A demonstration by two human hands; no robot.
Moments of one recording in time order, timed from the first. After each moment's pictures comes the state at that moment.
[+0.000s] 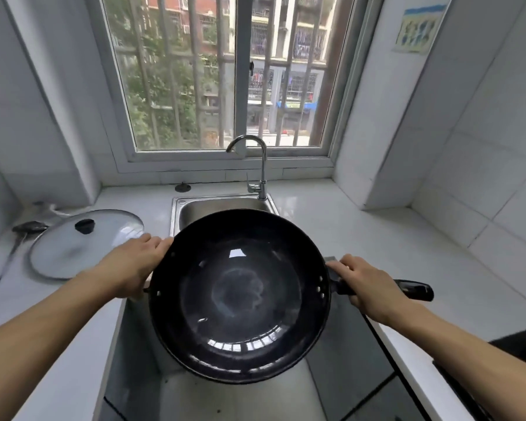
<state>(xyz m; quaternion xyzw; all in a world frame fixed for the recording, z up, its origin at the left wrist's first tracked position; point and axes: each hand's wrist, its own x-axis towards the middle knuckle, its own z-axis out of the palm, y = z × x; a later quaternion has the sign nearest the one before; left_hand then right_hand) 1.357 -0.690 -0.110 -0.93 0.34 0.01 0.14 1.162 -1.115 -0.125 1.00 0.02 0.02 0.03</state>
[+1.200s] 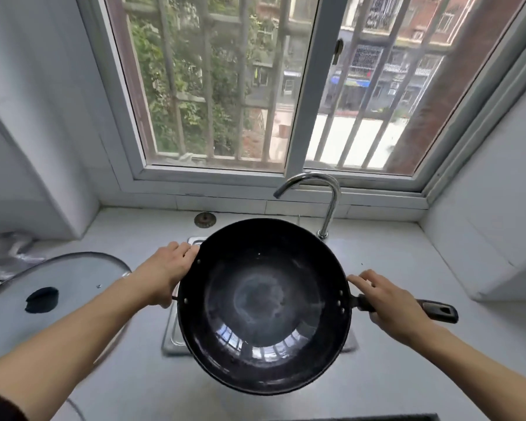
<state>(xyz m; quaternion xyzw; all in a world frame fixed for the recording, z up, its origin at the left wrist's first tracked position) 1.759 -0.769 -0.190 -0.95 0.30 0.08 0.10 1.618 -1.209 -0.182 1.00 0.04 -0.08 0.03</state>
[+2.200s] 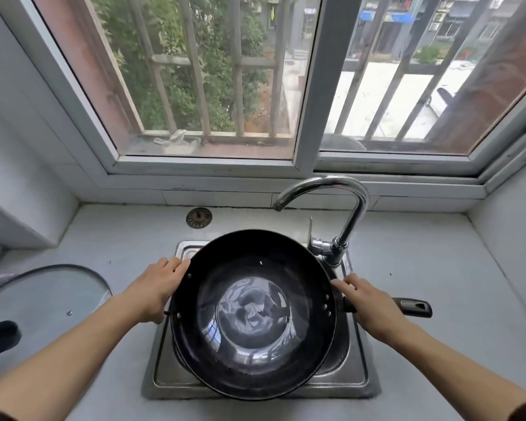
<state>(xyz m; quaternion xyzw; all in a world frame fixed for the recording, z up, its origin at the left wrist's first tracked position) 1.855 -0.788 -0.269 -0.94 0.26 0.19 0.08 1.756 -1.234 -0.281 0.98 0.08 -0.16 -0.02</state>
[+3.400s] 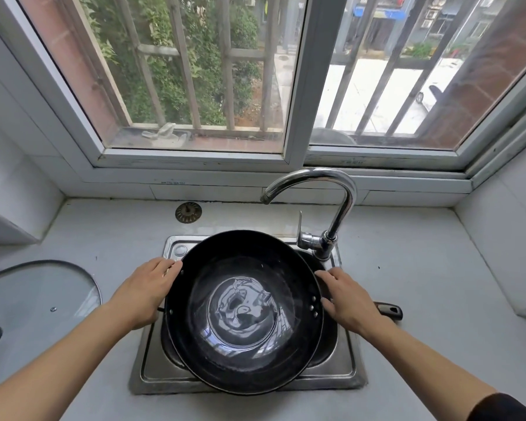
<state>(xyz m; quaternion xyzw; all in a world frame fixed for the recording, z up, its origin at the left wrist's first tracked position) 1.834 -0.787 -0.285 -0.95 0.28 0.11 0.06 1.760 -1.212 -0.291 0.98 0.02 -0.12 -0.14</state>
